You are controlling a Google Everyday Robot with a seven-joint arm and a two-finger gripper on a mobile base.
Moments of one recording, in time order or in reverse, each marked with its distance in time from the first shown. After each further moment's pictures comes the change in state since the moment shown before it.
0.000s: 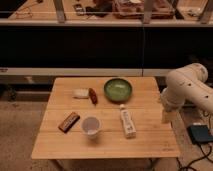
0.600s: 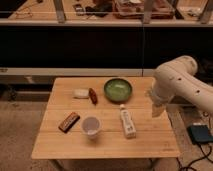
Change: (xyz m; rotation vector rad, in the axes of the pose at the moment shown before) arm -0.095 -0.022 -0.051 0.106 -0.077 -0.280
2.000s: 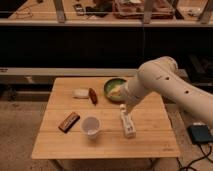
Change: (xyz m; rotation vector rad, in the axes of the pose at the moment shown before) arm -0.128 -0.012 -0.003 0.194 -0.301 -0.713
